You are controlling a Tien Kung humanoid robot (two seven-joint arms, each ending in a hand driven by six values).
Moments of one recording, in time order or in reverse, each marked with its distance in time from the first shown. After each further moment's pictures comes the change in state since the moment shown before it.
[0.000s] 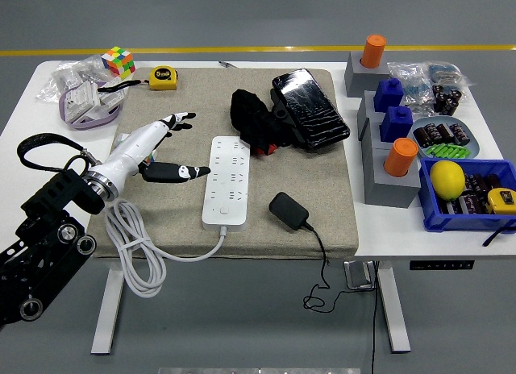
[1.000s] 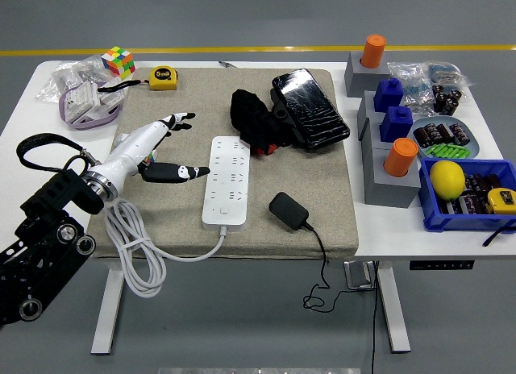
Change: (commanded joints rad) left arm 0.001 0.002 0.001 -0.001 0.001 0.001 0.000; right arm -0.001 -0.001 -0.001 -0.001 0.000 0.002 -0.001
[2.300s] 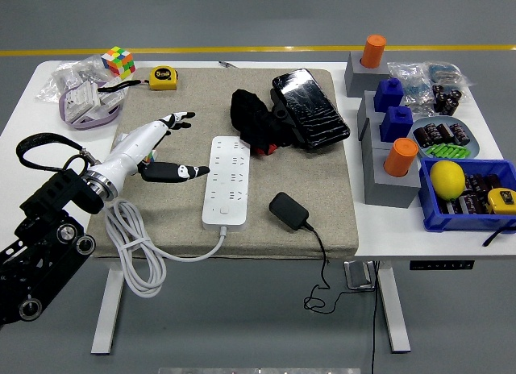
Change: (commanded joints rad) left arm -0.004 0.002 0.002 -0.002 0.001 0.003 -0.001; right arm 0.005 0.003 -0.002 0.001 0.001 0.001 0.002
